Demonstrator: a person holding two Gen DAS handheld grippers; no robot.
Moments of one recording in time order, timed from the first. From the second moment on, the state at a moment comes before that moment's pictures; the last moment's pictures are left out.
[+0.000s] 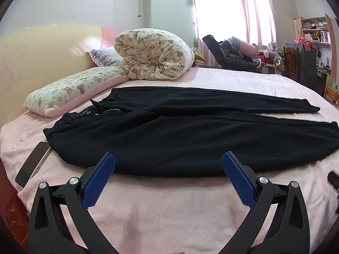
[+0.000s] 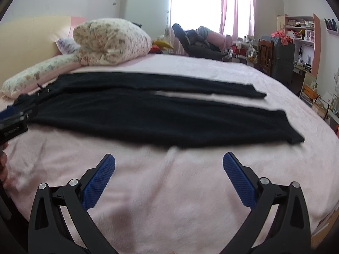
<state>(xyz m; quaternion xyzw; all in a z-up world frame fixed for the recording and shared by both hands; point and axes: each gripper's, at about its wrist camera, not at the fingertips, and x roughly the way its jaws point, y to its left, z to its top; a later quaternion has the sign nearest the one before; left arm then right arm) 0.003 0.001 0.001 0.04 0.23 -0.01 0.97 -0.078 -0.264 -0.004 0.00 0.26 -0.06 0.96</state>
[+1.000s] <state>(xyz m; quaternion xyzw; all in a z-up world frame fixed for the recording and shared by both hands) 0.086 -0.009 0.037 0.01 0.16 0.01 0.99 0.298 -0.543 0.022 0.32 0.35 -0.34 0.81</state>
